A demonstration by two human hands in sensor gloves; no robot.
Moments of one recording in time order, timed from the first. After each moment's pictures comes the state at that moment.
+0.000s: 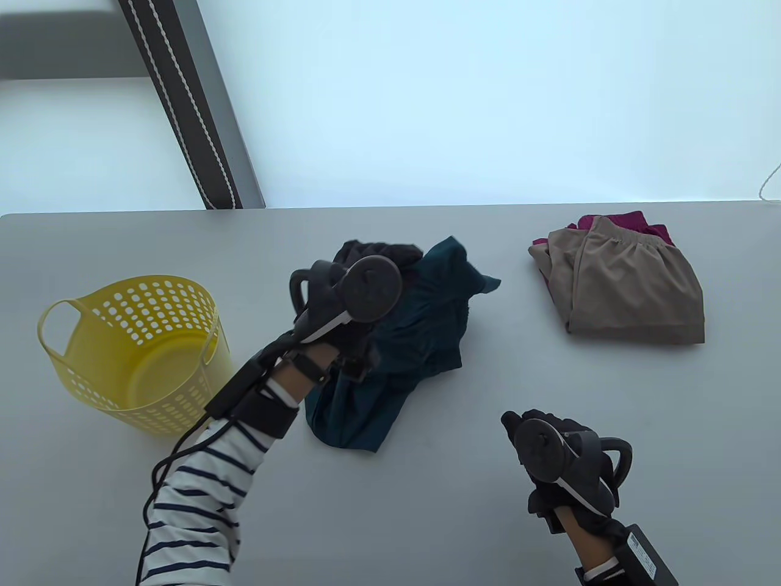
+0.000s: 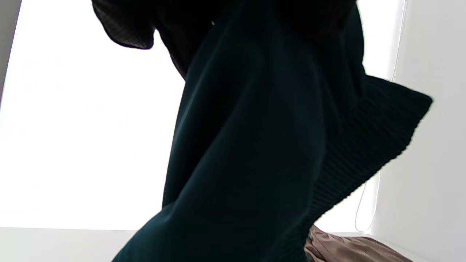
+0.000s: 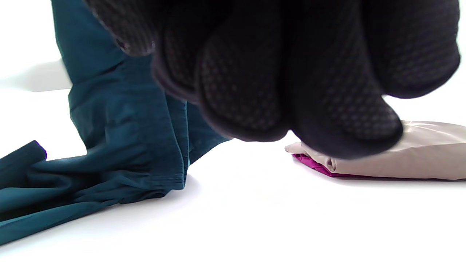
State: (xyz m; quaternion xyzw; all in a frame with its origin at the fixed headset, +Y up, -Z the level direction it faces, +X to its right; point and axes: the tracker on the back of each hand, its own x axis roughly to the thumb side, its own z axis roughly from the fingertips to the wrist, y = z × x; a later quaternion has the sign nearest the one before) left_hand -0.104 -0.565 -0.346 0.09 -0.21 0.15 0.96; right_hand 0.174 -0.684 -0.231 0.03 -0.11 0.99 0.05
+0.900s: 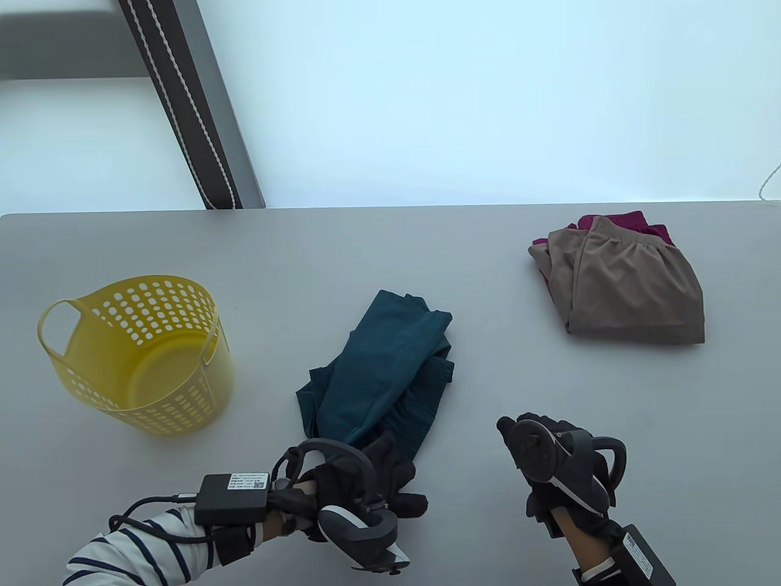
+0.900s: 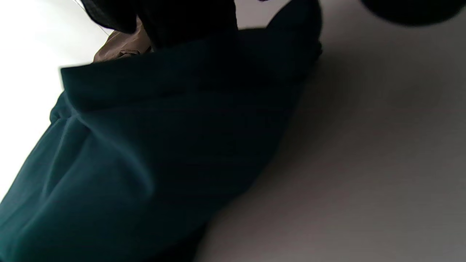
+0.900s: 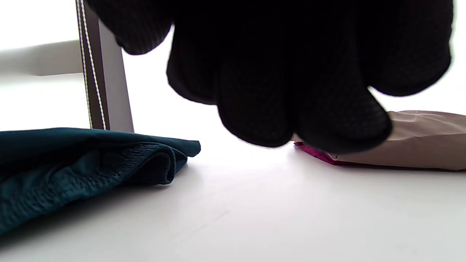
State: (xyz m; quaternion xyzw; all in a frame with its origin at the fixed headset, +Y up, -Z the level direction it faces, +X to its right) left_hand -0.060 -0.747 -0.178 0.03 -0.58 -0.44 0.68; right_hand 0.170 -0.682 -0.231 0.03 -0.08 1.00 0.03
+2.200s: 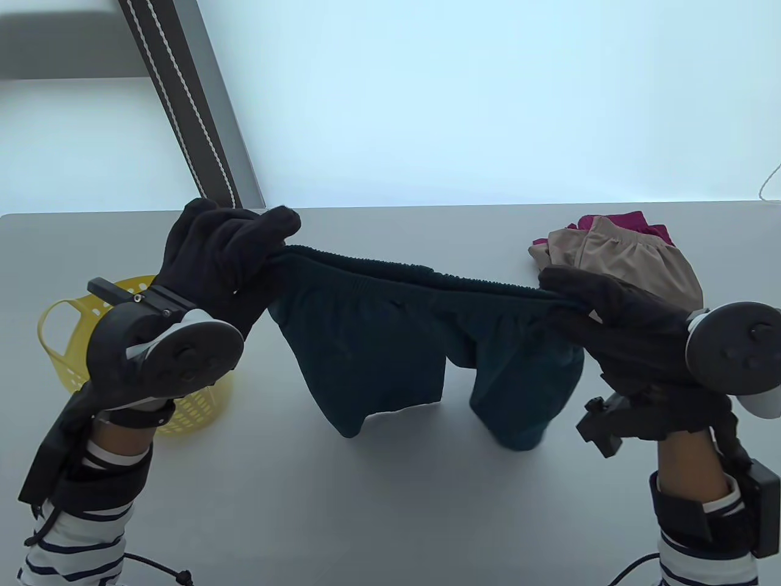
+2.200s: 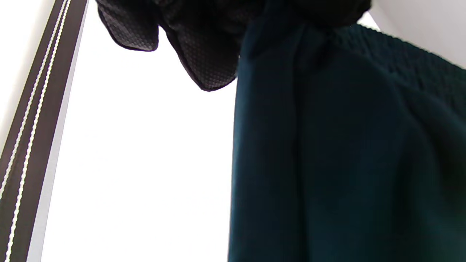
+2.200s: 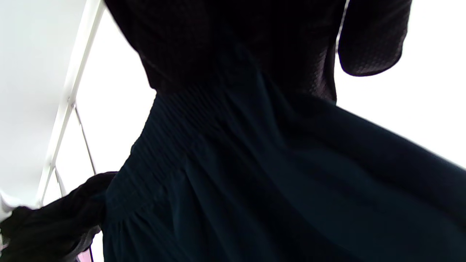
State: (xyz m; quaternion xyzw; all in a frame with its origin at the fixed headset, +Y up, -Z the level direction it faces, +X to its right) left_hand -0.203 -0.390 -0.233 0.33 -0.27 0.03 0.90; right_hand 0.206 -0.412 -0.222 0.25 -0.21 0.89 0.32
